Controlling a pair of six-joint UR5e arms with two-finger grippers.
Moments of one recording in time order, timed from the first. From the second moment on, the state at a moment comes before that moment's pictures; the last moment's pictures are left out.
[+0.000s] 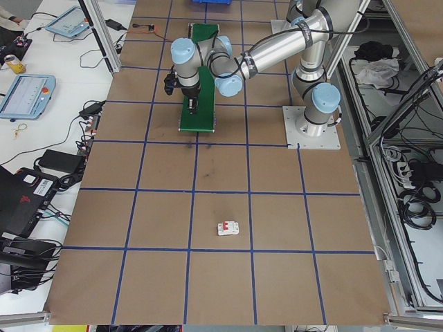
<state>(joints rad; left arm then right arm) -1.25 -1.79 -1.73 -1.28 1.52 0.36 1.53 -1.67 1.56 -1.35 -1.58 -0.23</state>
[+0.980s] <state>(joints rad) -1.26 -1.91 -1.74 -1.27 1.57 0.32 1.53 -1.67 1.56 -1.35 -1.58 -0.23</state>
